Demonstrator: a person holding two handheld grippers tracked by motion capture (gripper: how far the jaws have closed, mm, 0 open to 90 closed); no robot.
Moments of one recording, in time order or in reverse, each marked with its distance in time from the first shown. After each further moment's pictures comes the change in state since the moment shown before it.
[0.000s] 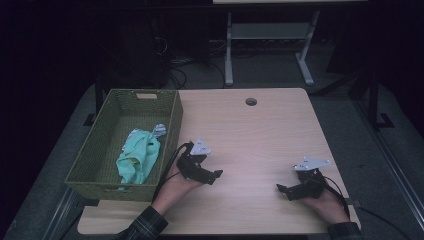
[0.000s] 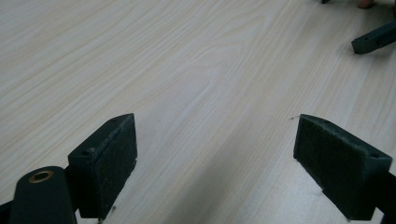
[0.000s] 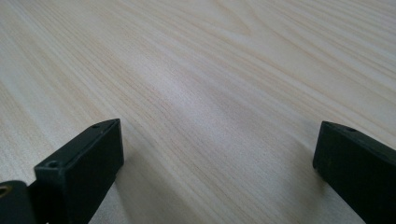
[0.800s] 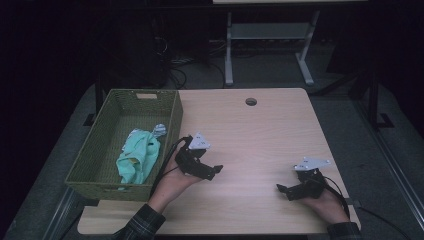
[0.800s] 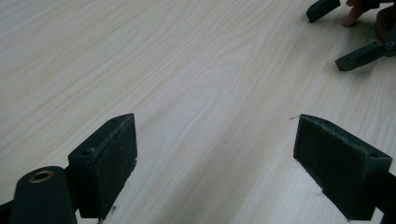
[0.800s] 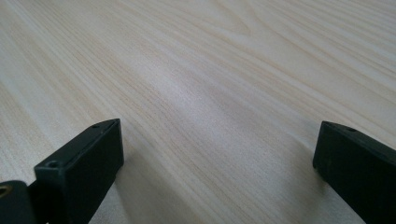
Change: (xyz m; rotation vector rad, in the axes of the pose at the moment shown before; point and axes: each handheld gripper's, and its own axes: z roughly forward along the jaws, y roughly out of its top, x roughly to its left) left arm 0.000 0.021 -0.019 -0.015 -0.004 0.025; right arm 0.000 0.000 0.000 -0.002 0.000 0.002
